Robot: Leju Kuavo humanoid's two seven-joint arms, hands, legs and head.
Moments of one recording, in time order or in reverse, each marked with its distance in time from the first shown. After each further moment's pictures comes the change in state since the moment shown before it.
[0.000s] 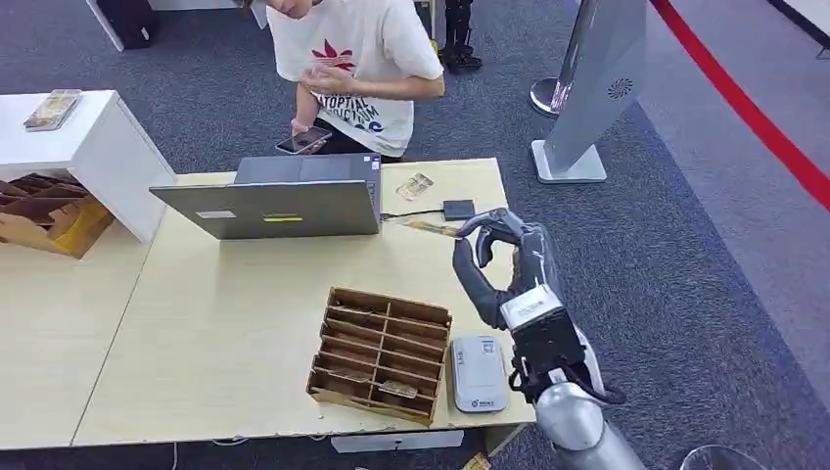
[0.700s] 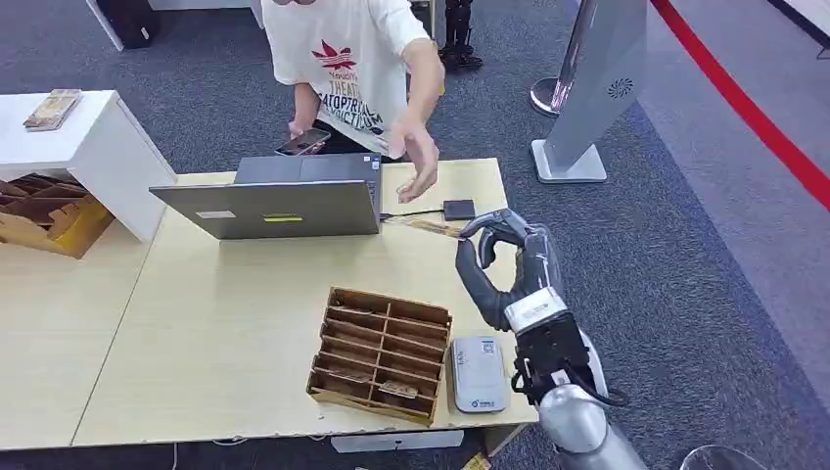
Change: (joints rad) left arm 0.000 0.000 0.003 0.000 0.000 0.000 -0.002; right arm 0.005 -0.006 -0.002 -0.010 -0.002 -0.003 -0.001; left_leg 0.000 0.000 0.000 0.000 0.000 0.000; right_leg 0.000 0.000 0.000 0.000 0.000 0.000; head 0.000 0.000
